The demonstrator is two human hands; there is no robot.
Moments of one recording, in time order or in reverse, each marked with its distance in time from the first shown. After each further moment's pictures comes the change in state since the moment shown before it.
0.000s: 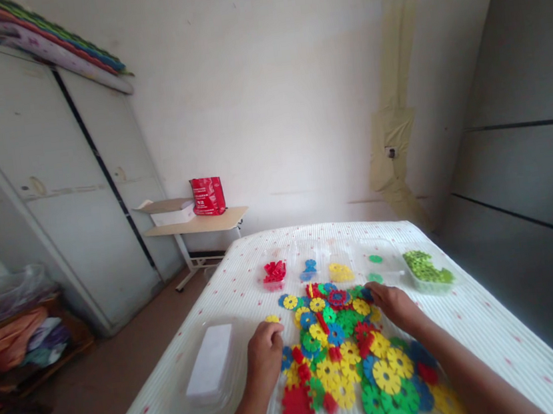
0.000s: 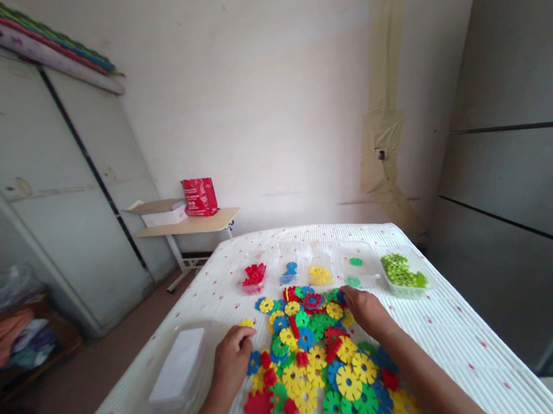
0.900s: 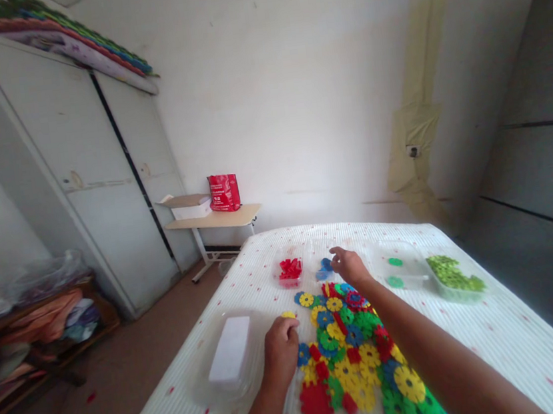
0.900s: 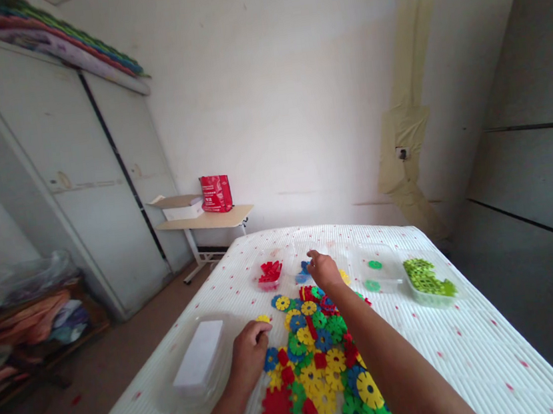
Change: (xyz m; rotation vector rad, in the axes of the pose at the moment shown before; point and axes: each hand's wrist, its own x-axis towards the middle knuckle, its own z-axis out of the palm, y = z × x) left_hand 0.000 0.000 0.001 -0.063 0.009 -0.062; right_hand 0.109 -0.101 0.000 0.130 0.104 0.024
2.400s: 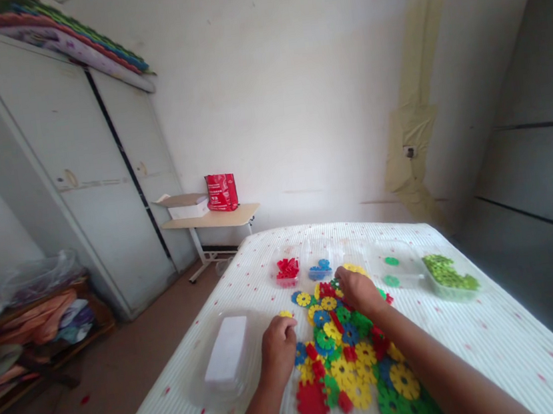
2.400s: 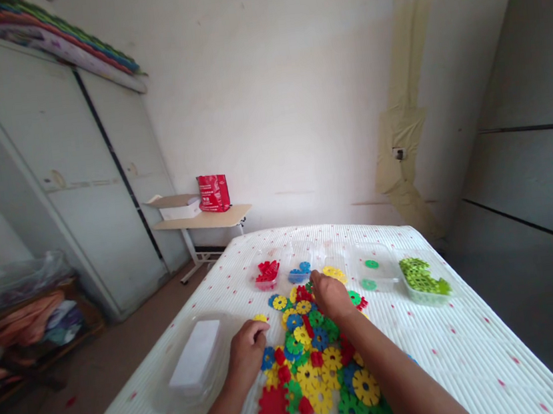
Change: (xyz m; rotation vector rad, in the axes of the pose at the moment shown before) left_hand 0.000 -0.004 0.003 0.030 0.000 0.034; right_hand -0.055 0.006 0.003 -0.315 -0.106 -0.117
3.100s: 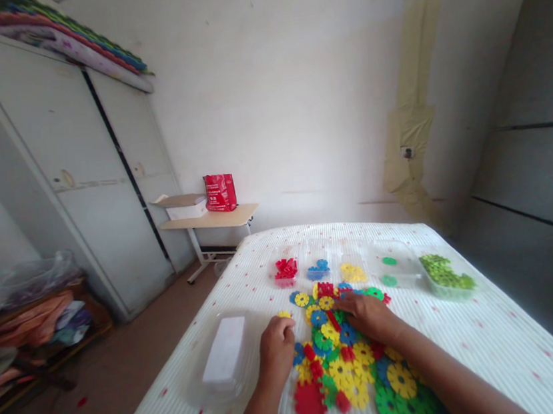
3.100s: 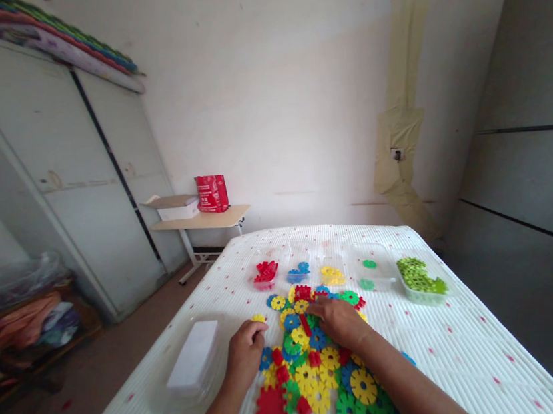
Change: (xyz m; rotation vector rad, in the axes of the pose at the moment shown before) left_hand 0.000 0.000 0.000 0.011 -0.002 0.026; right_hand -0.043 0.012 0.002 0.130 -0.169 -0.278
